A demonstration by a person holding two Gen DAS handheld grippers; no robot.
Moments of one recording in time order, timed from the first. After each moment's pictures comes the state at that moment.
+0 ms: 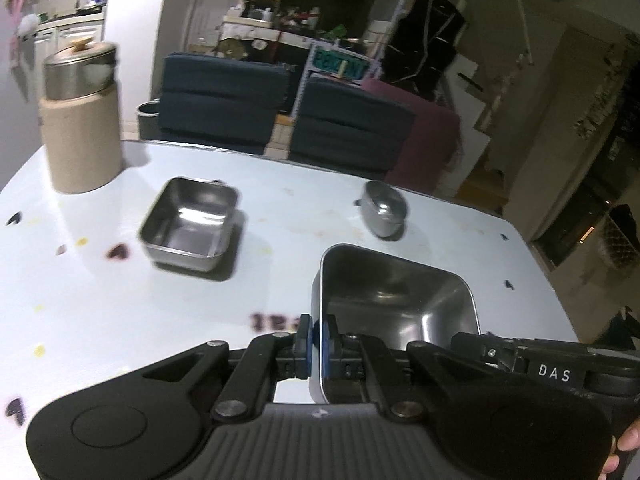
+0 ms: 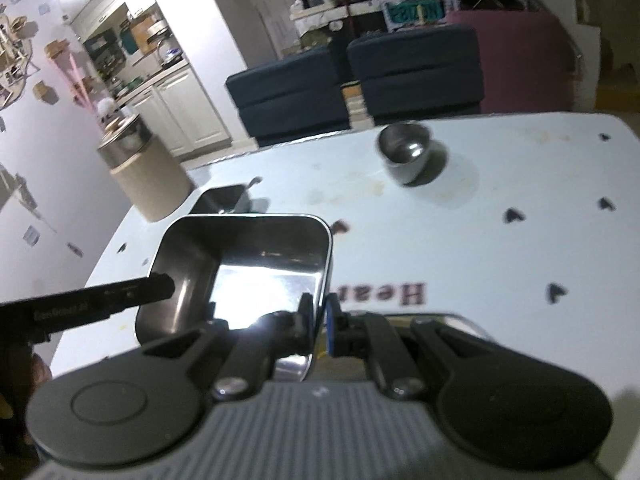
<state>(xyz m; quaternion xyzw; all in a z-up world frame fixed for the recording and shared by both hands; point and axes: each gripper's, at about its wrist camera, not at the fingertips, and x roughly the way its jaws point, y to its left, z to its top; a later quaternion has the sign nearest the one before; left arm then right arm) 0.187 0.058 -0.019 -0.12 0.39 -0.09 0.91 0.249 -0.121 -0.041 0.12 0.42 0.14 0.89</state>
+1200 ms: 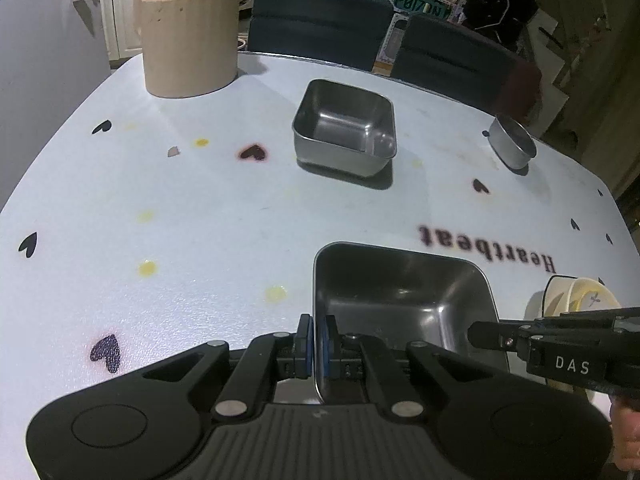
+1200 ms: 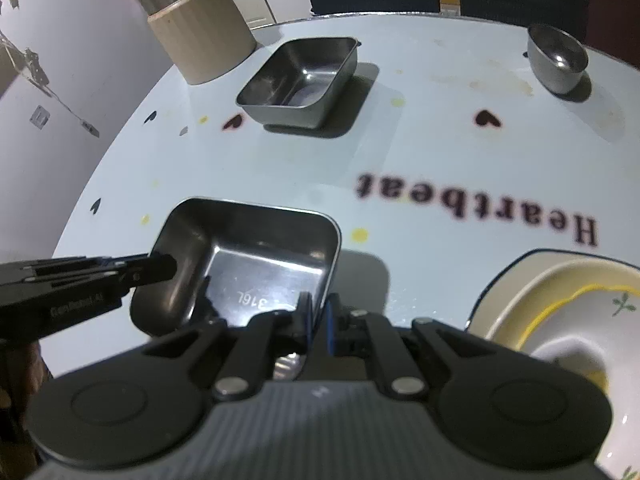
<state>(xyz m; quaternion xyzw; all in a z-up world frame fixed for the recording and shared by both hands) 0.176 0.149 -0.090 -0.09 0.49 0.00 0.87 0.271 0.009 -0.109 0.04 0.54 0.20 0.82</state>
